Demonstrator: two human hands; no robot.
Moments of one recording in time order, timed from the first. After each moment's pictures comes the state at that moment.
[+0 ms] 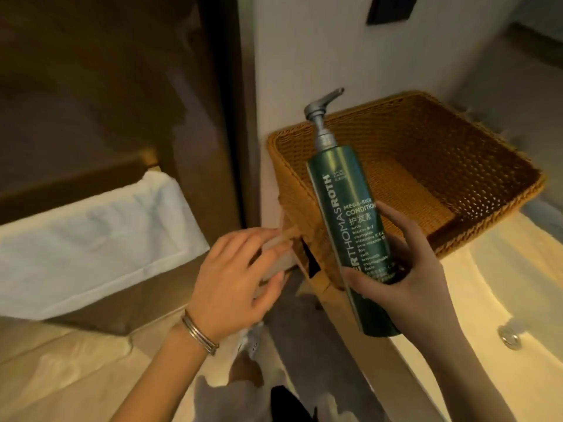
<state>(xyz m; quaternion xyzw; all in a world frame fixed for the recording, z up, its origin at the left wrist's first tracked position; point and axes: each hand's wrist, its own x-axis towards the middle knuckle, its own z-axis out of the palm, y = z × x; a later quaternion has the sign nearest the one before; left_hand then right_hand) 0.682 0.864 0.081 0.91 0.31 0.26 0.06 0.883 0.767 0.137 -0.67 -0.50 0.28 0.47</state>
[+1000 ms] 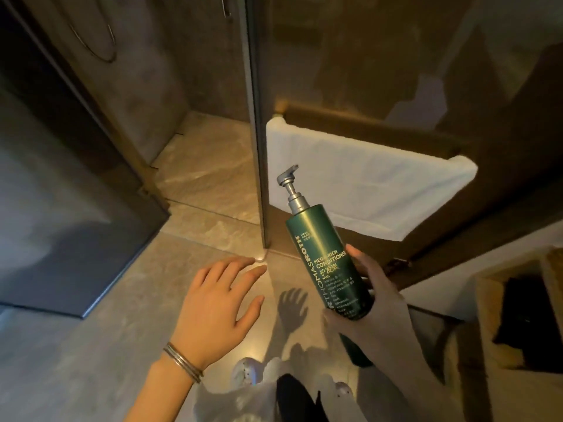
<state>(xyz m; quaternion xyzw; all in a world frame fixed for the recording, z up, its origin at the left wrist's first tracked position) 0.308 0.650 0.042 0.67 0.72 0.16 0.06 0.528 0.741 0.075 -0.46 -0.75 0.41 0.23</state>
